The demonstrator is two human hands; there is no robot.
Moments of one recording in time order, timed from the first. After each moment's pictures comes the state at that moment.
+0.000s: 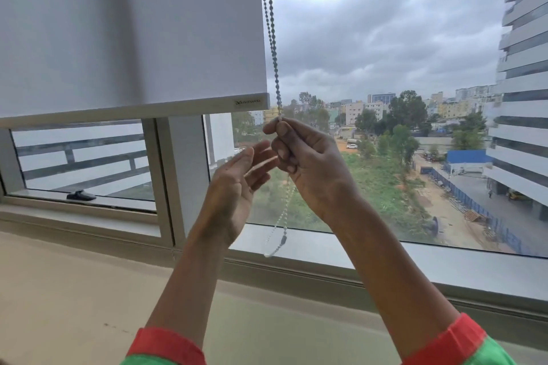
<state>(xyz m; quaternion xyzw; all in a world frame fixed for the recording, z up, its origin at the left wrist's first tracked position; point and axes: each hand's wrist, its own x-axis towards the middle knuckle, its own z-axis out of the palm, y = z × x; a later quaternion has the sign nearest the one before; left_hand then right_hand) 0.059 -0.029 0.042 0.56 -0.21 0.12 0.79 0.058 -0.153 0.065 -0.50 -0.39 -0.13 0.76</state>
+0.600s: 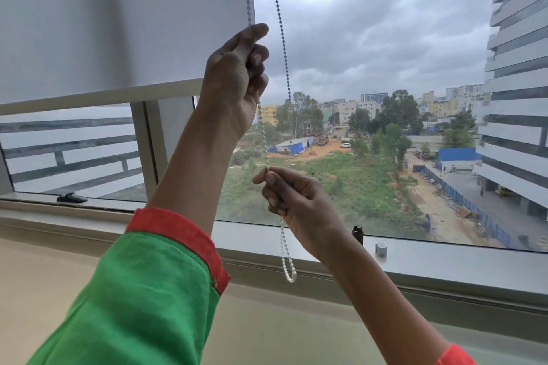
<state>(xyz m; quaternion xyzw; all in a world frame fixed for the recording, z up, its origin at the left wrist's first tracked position) 0.053 -0.056 0.163 0.48 -0.28 0.21 0.80 0.063 -0.151 0.009 -0.52 -0.39 -0.08 0.75</state>
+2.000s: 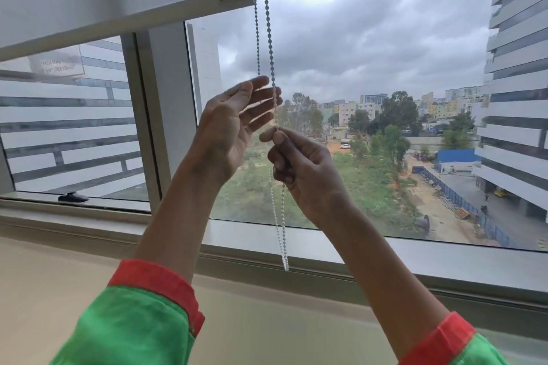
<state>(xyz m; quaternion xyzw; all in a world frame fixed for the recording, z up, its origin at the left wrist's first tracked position) 0.039 -0.040 0.116 0.55 -0.28 0.17 0.77 0.053 -0.157 0.051 -0.50 -0.39 -0.13 0.76</state>
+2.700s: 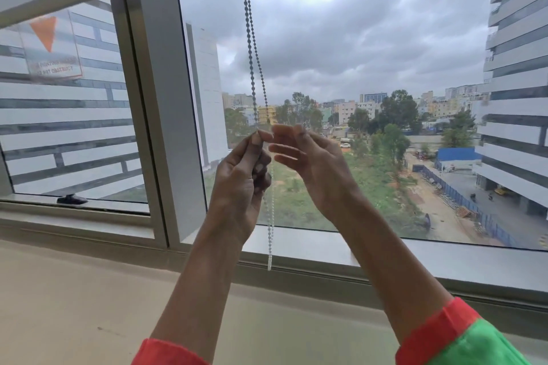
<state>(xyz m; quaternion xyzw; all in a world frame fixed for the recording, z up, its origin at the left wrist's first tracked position) 0.039 -0.056 0.052 0.50 -0.20 0.16 0.83 0.067 -0.176 0.056 -0.54 -0.31 -0.14 0.77</state>
